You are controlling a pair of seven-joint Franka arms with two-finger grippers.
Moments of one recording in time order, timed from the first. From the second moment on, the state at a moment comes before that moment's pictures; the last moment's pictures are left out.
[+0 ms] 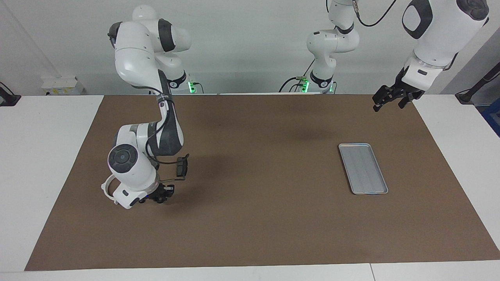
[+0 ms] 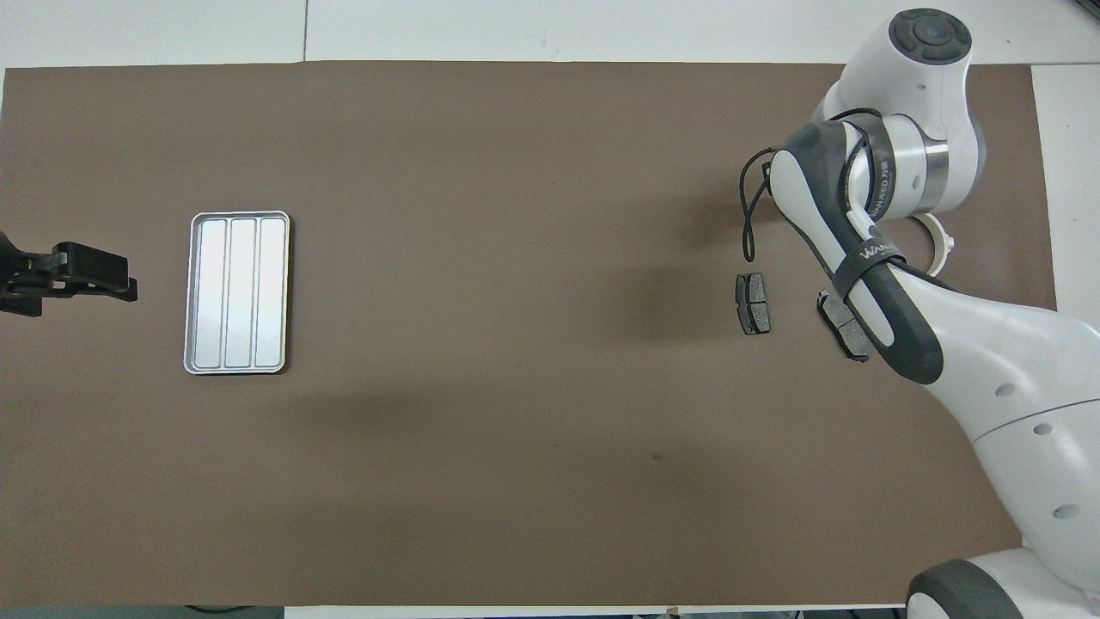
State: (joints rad) left arm 0.00 -0.05 -0.02 -1.69 -0.02 1.59 -0.09; right arm 0.09 0.68 -0.02 -1.27 -0.03 1.85 0.02
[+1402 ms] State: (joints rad) left arm 0.00 -0.05 -0.02 -1.69 -0.02 1.59 -0.09; right arm 0.63 0.59 0.00 -1.13 0.00 1.70 1.18
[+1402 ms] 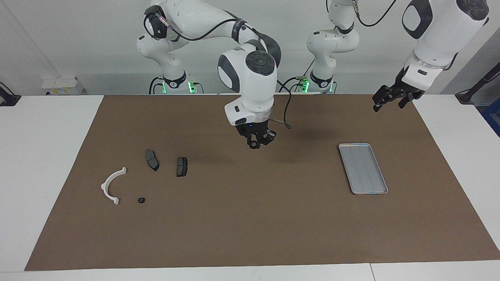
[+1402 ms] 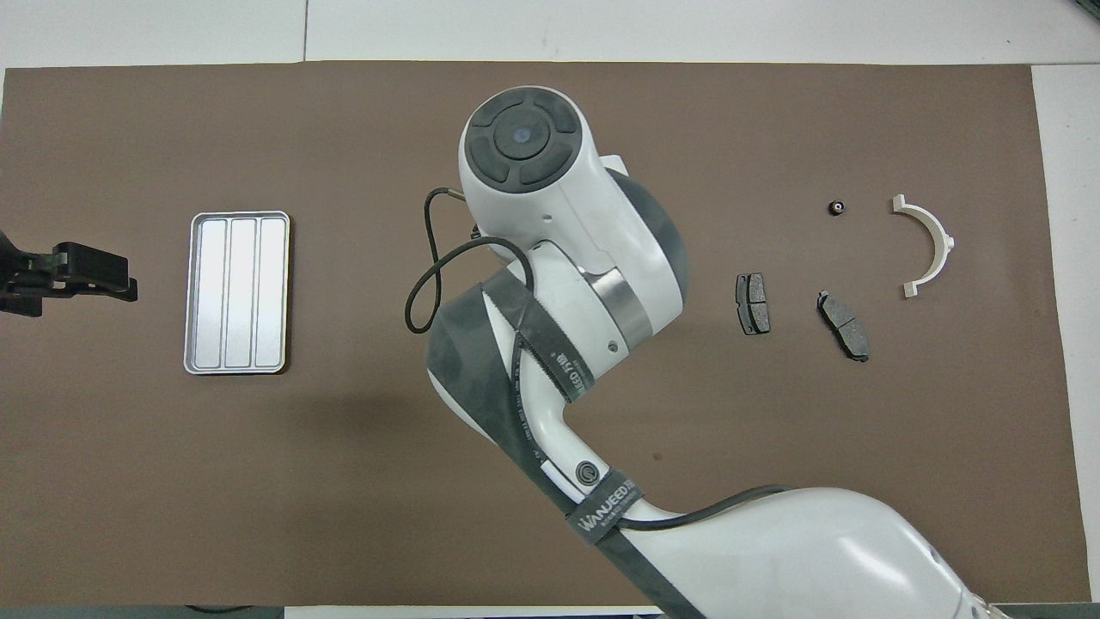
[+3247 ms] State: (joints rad) left arm 0.00 -0.05 -0.02 -1.69 -0.02 1.59 -0.09; right arm 0.72 0.85 0.00 -1.13 0.01 1.93 1.39
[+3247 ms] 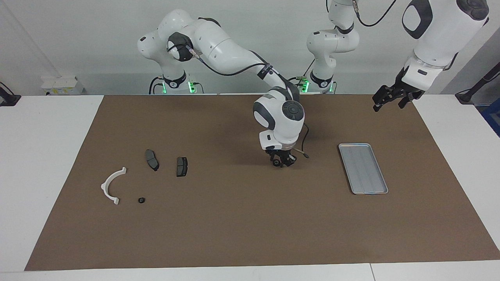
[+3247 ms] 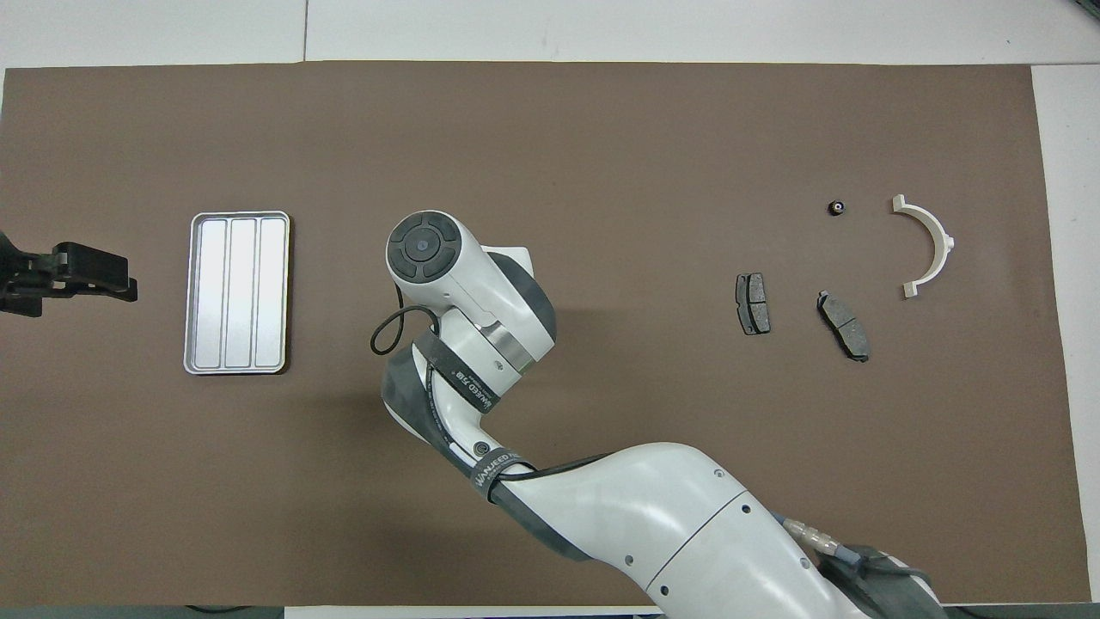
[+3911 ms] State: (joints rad) left arm 0.00 -0.05 -0.02 -1.69 -0.02 1.59 -0.09; right arm 0.51 0.63 0.04 -1.08 0.01 1.76 1.06
